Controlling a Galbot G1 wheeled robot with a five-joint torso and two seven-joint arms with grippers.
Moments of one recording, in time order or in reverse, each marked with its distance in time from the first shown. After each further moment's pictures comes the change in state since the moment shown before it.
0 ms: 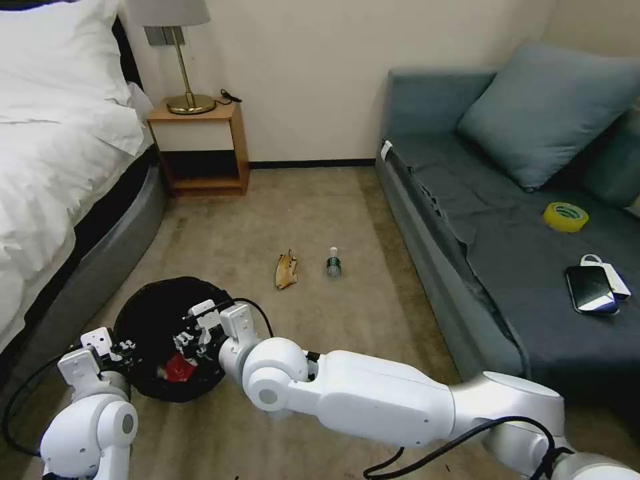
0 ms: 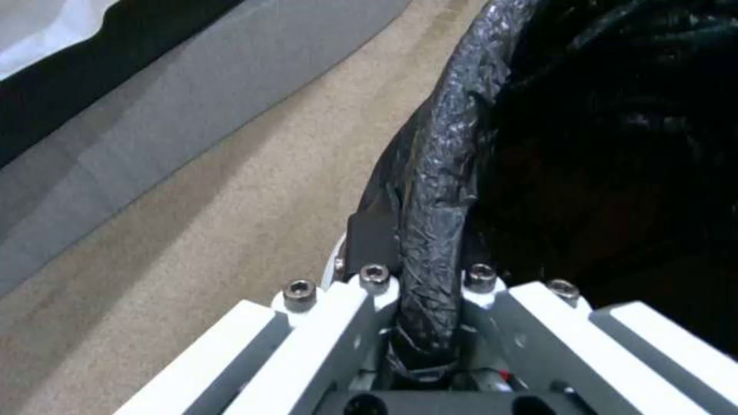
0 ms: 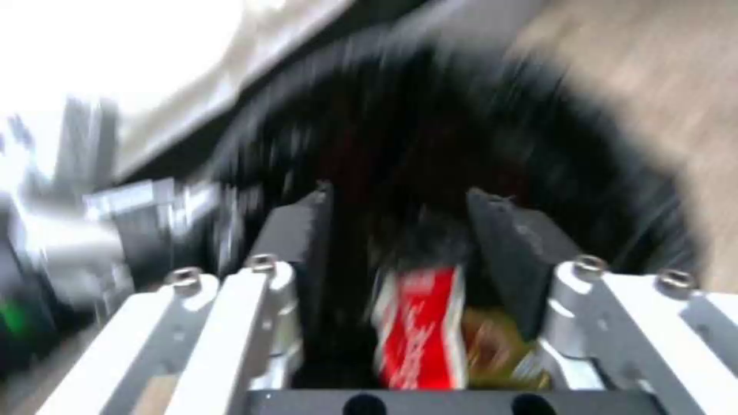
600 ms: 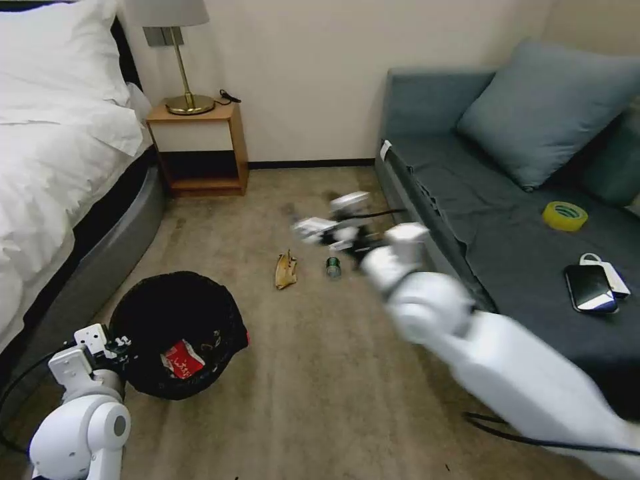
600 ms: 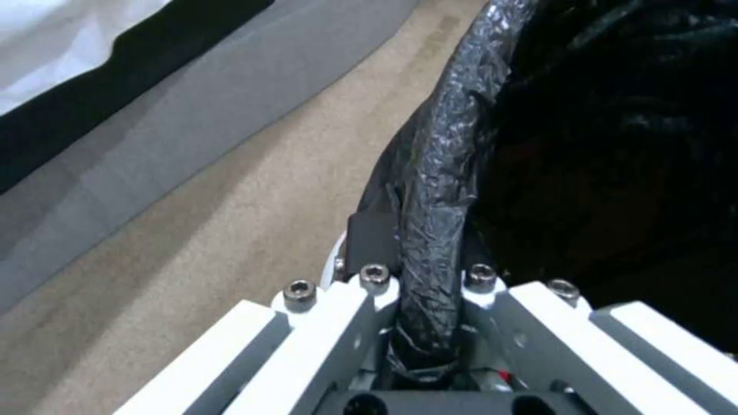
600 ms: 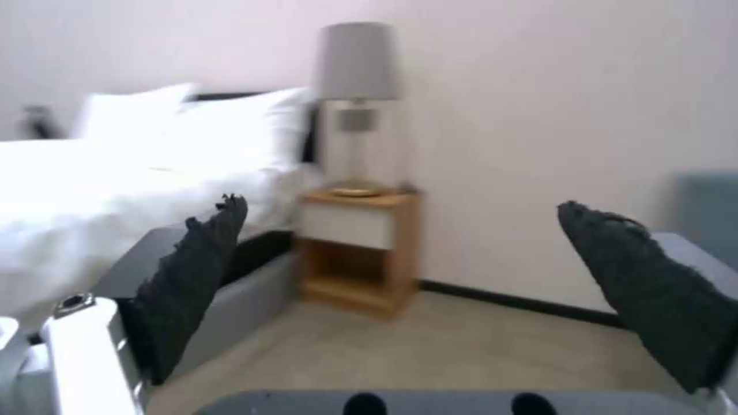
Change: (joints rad) left arm 0.021 0.020 -0.020 -0.029 -0.031 -0.016 0.011; right arm -0.457 -0.523 0.836 0.422 -0.451 0.175 -0.271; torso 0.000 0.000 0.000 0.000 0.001
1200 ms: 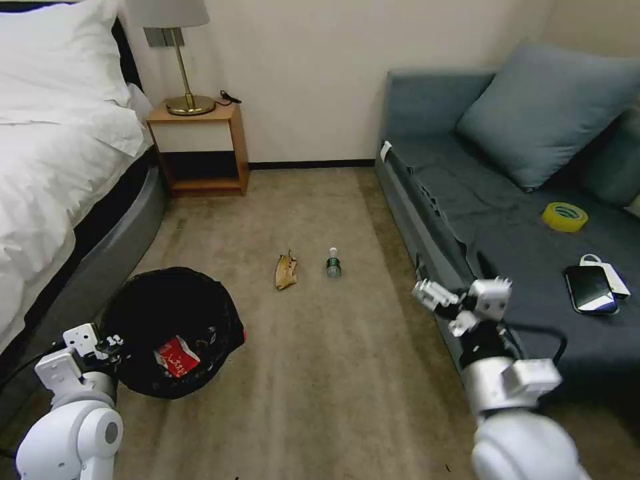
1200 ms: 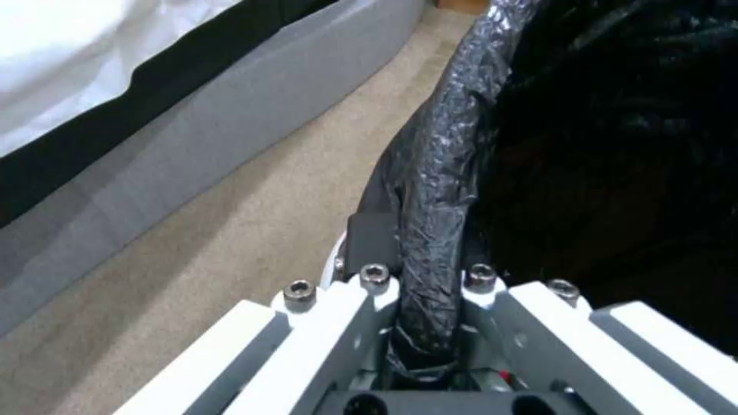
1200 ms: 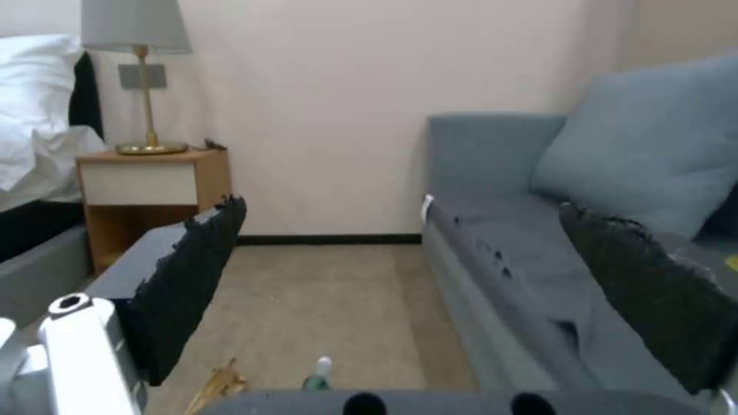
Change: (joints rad) left arm 0.021 -0.005 -0.014 -0.045 -0.001 -0.016 0.008; right arm -0.773 0.386 0.293 0.169 -0.587 0.110 0.027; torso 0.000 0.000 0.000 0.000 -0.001
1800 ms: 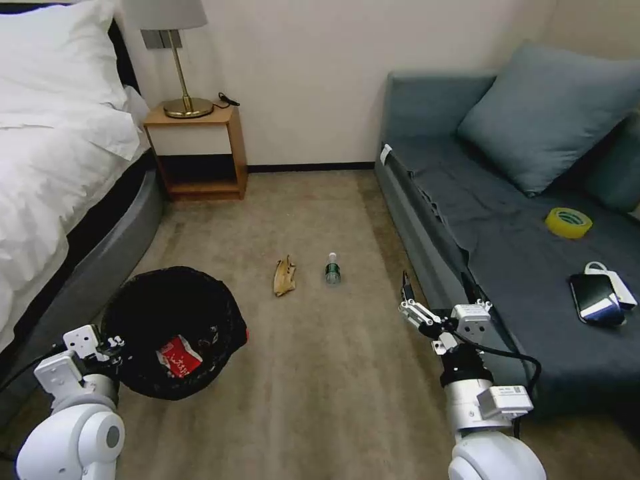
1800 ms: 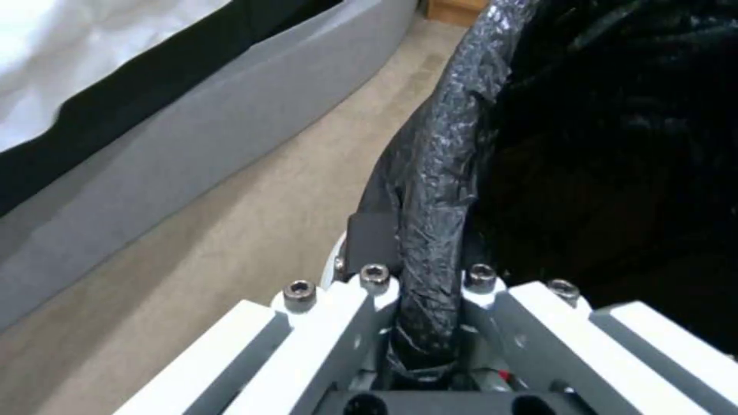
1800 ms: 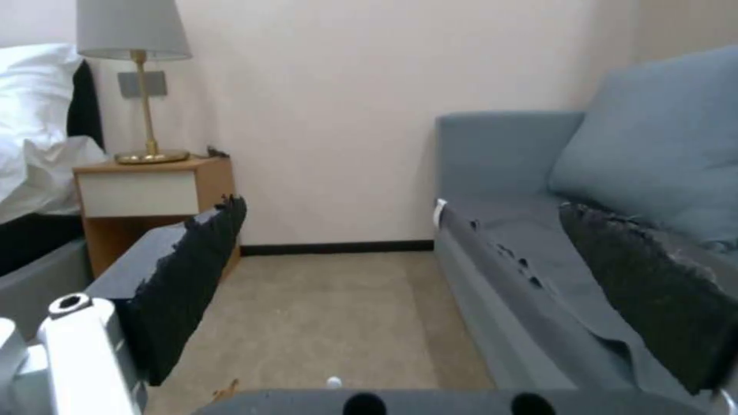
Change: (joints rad) left arm 0.011 -0.018 -0.003 -0.016 0.006 -0.003 0.001; right arm 0.006 0.024 -0.021 -0.049 -0.016 0.064 -0.023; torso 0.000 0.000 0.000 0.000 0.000
